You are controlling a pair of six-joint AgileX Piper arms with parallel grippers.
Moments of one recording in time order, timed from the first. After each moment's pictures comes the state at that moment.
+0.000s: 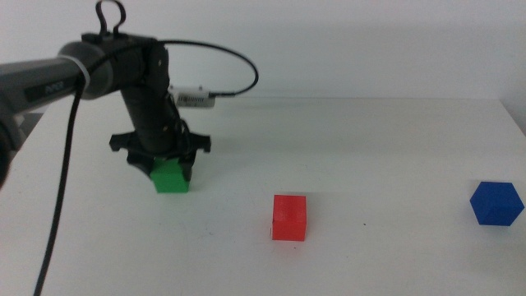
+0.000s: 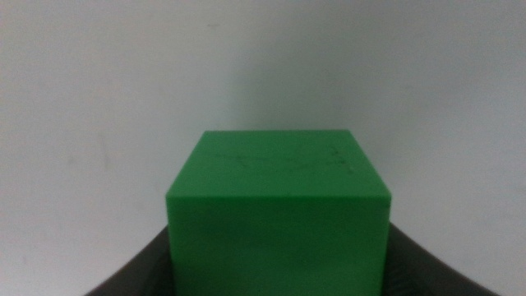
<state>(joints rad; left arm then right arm) -0.28 2.08 -1.62 -0.02 1.11 -0.22 -0.05 0.00 0.00 0.04 0.15 -0.02</state>
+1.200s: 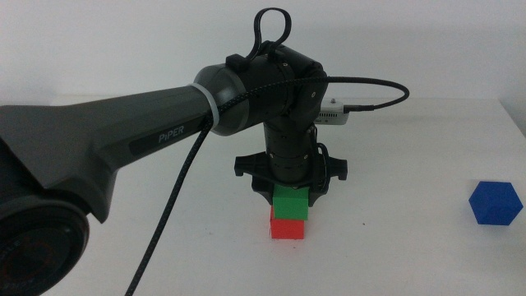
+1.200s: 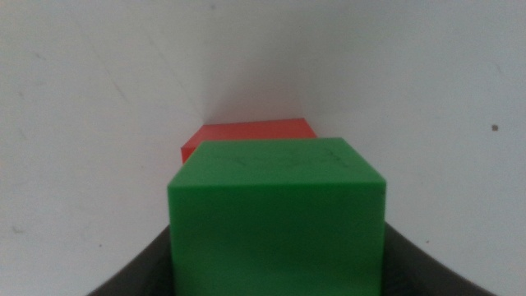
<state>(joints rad) -0.75 2.08 -1.75 0.02 1.16 -0.63 -0.05 0.00 0.00 0.04 0.15 -0.02</state>
